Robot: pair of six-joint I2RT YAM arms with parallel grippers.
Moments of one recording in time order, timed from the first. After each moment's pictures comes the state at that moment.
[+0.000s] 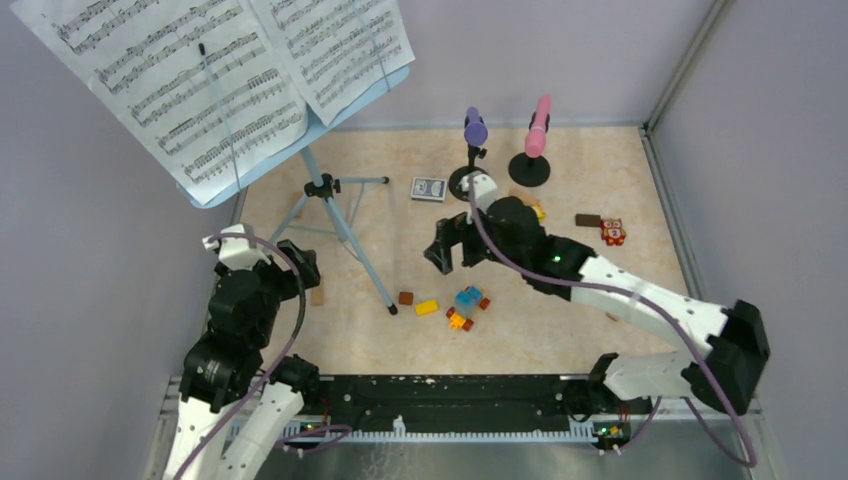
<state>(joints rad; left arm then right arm) -0.31 0.39 0.85 -0.76 -0.34 -0.43 0.88 1.17 1.02 -0.28 0.04 0.37</state>
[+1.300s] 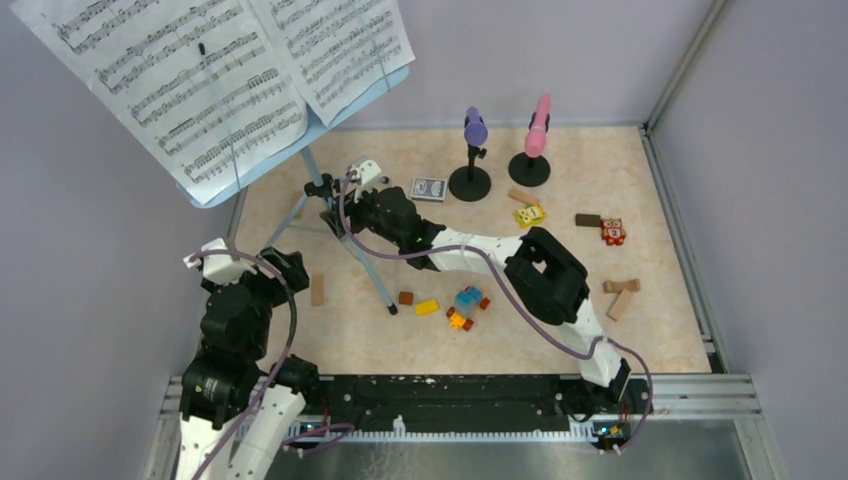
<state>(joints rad) -0.25 0.29 0.81 -0.76 -0.40 -0.47 1.00 2.17 1.61 0.52 0.03 0.24</state>
